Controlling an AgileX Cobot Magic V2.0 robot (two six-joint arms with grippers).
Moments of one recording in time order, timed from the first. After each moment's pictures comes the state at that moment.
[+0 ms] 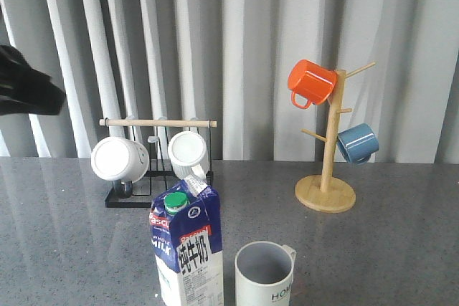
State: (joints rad) left arm -0.34 1.32 -1.90 -0.16 1.27 0.12; right arm 0.23 0.67 -0.32 -1.75 -0.18 1.64
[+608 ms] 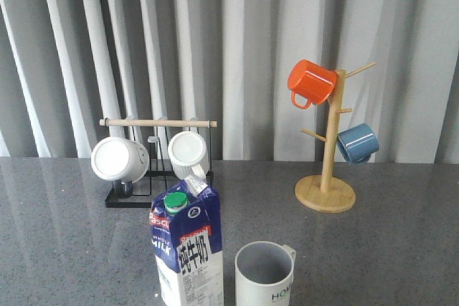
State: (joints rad) left arm -0.34 0.91 -1.54 -0.17 1.28 0.06; right arm 0.23 0.67 -0.32 -1.75 -0.18 1.64
